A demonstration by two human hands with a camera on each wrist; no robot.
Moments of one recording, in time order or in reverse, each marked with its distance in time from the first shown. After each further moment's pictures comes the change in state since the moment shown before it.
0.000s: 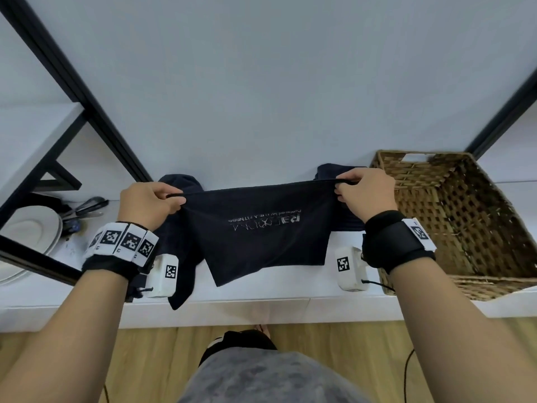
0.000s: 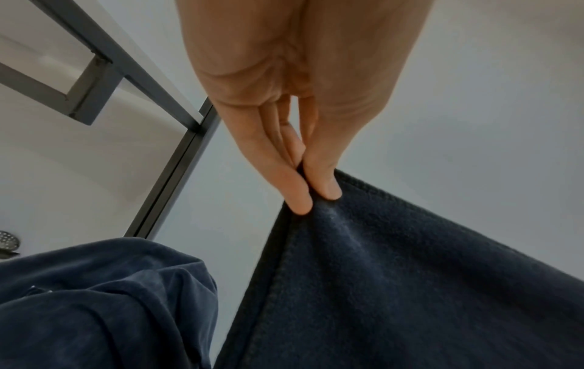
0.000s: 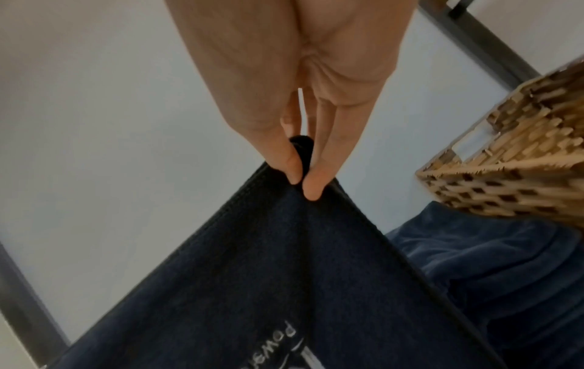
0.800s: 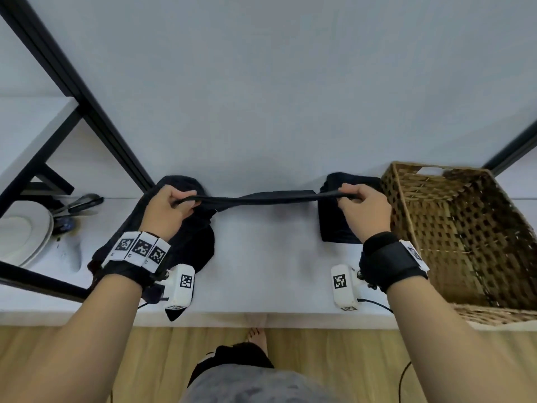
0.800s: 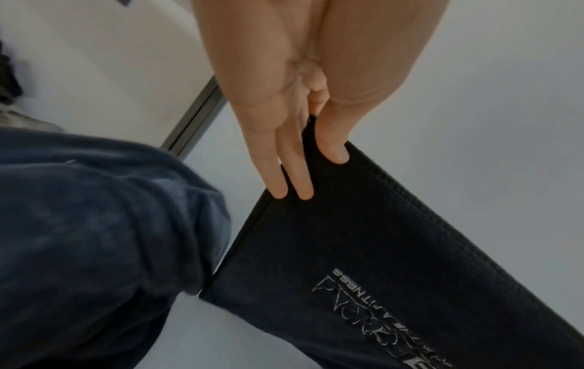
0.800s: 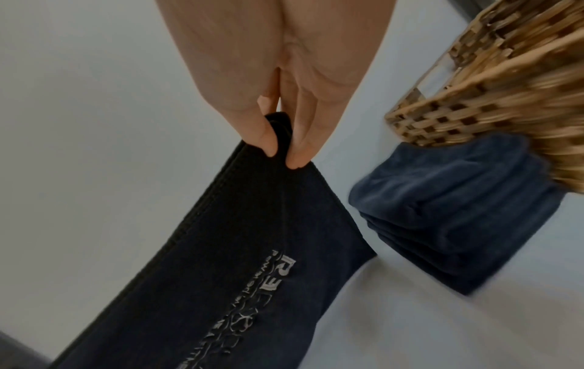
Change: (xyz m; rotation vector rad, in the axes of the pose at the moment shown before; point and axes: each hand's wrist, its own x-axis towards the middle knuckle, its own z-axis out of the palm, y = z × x) left_hand 0.036 -0.029 0.045 -0.541 -0.110 -0.112; right_hand 0.024 0.014 0.047 0.116 0.065 0.065
